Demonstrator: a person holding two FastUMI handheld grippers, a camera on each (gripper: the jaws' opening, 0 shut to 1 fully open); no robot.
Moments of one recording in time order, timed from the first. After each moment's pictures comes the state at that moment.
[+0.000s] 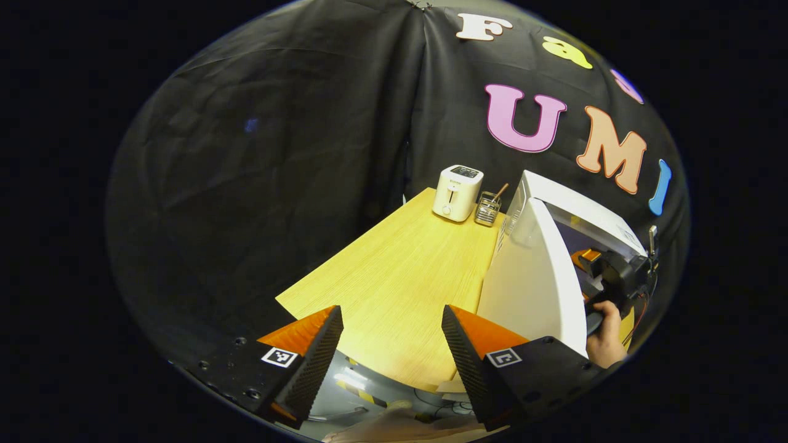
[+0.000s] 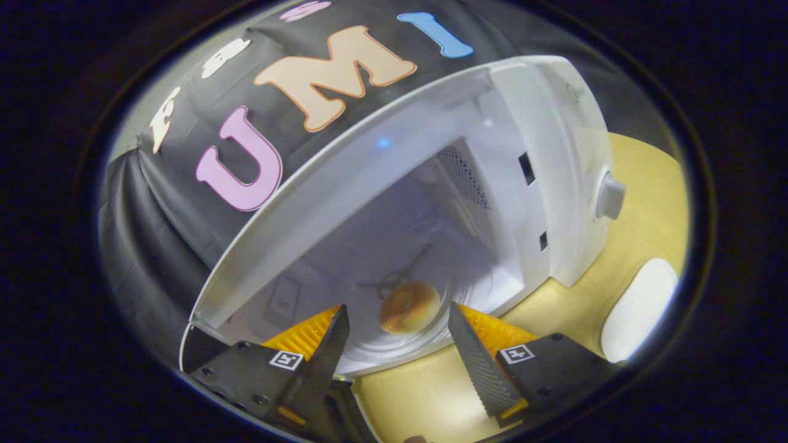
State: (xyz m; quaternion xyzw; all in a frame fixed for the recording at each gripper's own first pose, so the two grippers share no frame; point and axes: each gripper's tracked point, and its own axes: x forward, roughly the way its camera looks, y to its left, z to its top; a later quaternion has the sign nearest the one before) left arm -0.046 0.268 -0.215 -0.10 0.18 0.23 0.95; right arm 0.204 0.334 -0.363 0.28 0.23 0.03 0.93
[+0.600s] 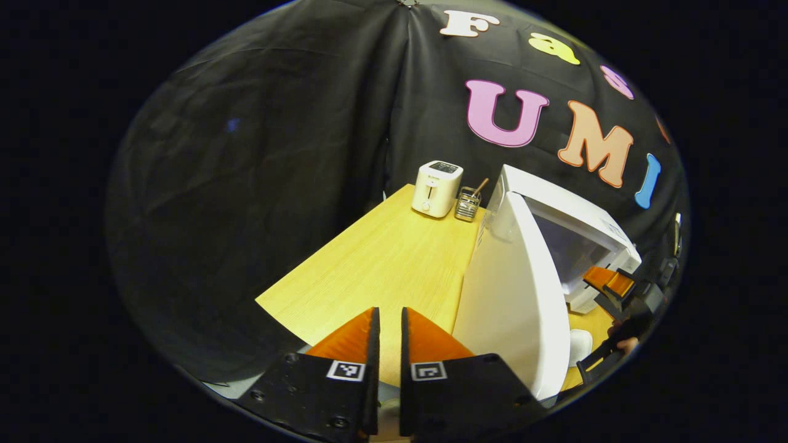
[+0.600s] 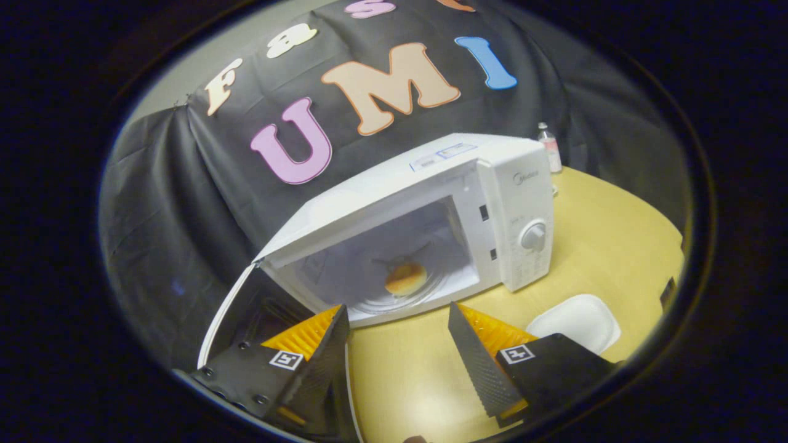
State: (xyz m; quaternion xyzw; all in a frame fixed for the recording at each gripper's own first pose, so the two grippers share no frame) left arm -0.030 0.242 -0.220 -0.10 0.19 0.18 0.96; right arm 0.091 0.292 -0.305 0.17 0.23 0.09 0.95
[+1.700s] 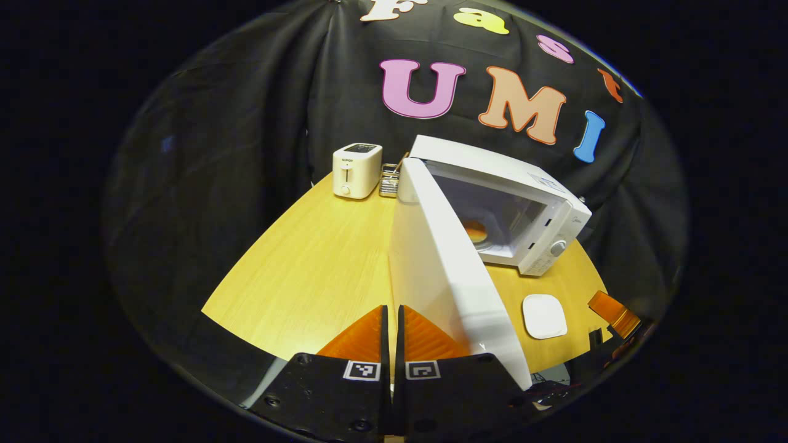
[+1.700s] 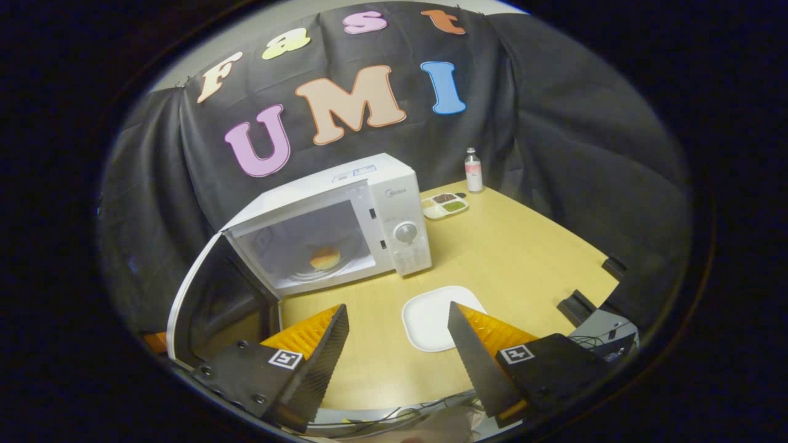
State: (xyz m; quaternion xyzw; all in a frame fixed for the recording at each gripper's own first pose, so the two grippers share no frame) left arm -0.013 0.133 -0.226 -0.04 0.24 0.03 0.97; right arm -0.011 0.151 -0.297 0.10 0.23 -0.03 0.97
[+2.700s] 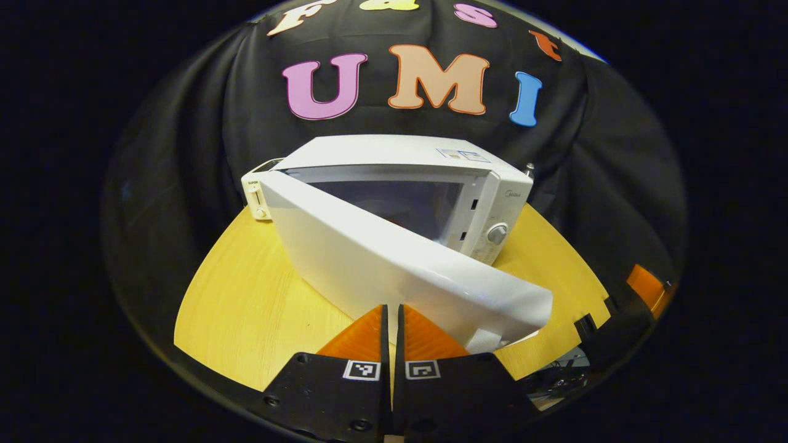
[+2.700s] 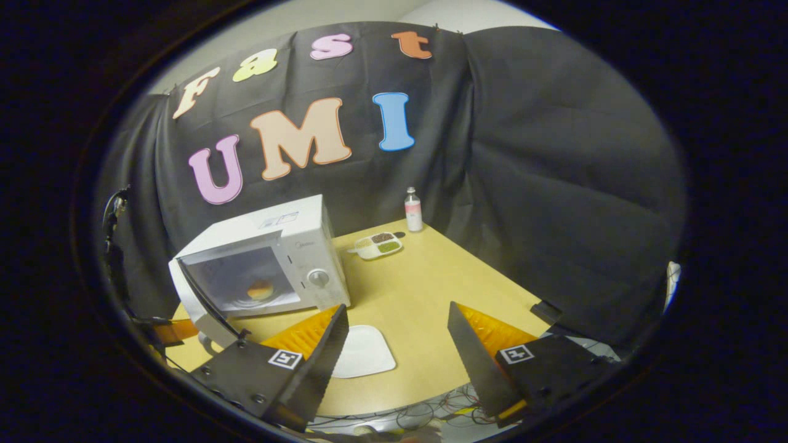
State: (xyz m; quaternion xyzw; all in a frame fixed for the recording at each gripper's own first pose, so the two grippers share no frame) left arm 0.050 -0.010 -0.241 0.04 0.24 -0.07 0.97; right arm -0.013 0.001 -0.242 0.07 0.16 -0.11 0.98
